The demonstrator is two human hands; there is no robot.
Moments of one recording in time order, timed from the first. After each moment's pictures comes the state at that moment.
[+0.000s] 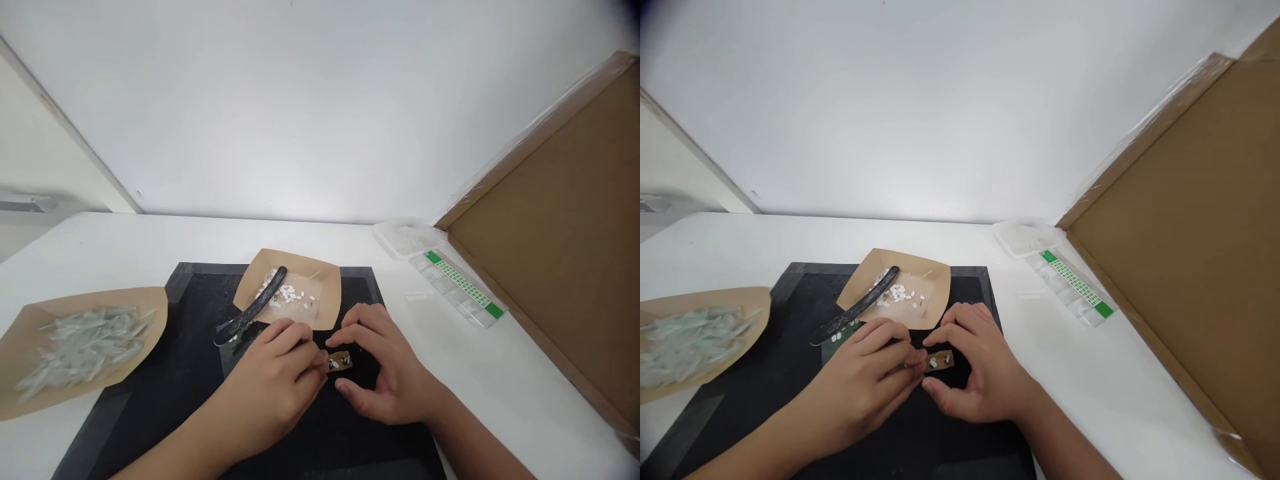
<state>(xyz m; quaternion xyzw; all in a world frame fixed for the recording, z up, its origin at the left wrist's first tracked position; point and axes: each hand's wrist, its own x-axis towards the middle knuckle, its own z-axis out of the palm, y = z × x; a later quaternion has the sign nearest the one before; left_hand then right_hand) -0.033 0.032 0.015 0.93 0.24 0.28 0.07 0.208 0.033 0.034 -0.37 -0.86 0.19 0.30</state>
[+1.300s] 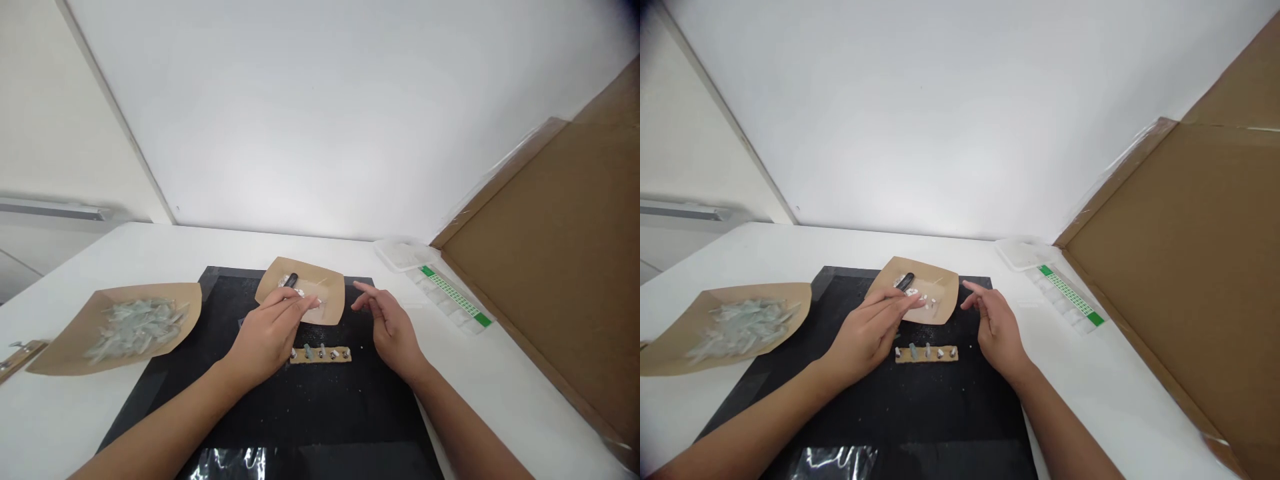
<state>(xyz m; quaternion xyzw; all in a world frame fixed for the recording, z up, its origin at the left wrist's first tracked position) -0.058 0.057 0.010 0.85 0.30 0.42 0.02 0.219 0.055 0.005 -0.50 -0.75 0.15 0.41</state>
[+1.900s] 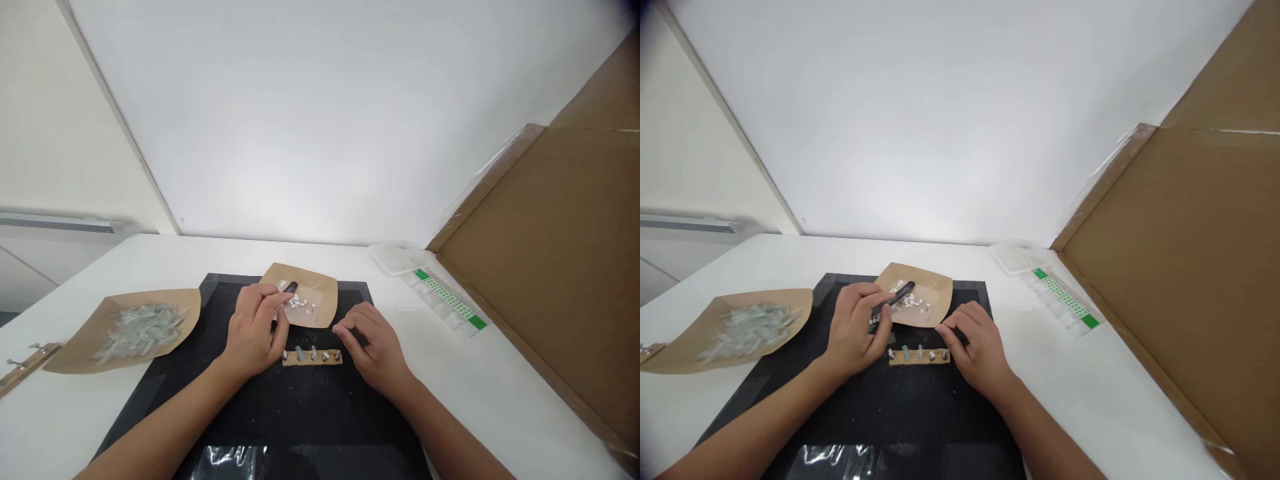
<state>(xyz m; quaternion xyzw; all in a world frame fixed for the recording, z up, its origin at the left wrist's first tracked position) -0.052 0.052 0.016 0.77 0.39 0.49 -0.13 0.202 0.030 0.019 -0.43 -0.79 0.14 0.42</state>
